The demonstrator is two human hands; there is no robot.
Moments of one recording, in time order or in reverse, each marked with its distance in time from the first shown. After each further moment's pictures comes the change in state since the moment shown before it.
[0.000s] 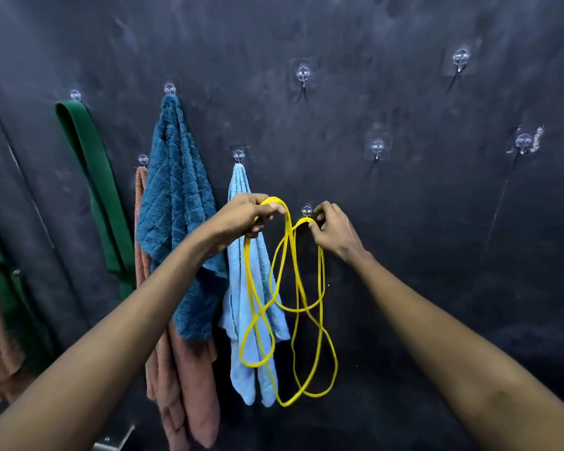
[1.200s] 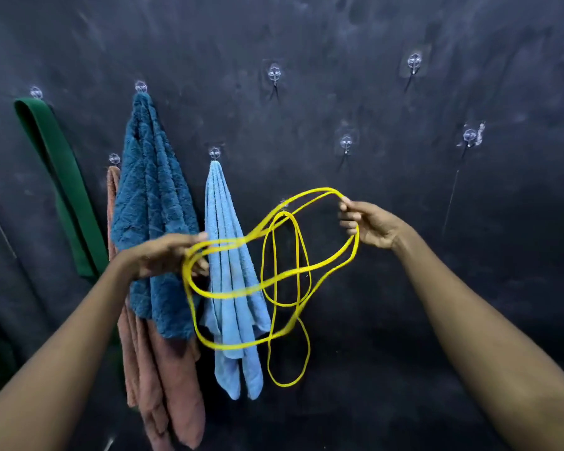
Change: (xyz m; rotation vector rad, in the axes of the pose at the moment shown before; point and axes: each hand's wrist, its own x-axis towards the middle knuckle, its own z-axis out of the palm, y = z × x) left_hand -0.035 -0.092 -0.088 -0.128 -0.251 -0.326; right_hand -0.045 0.019 -0.126 1.279 -0.587 0.480
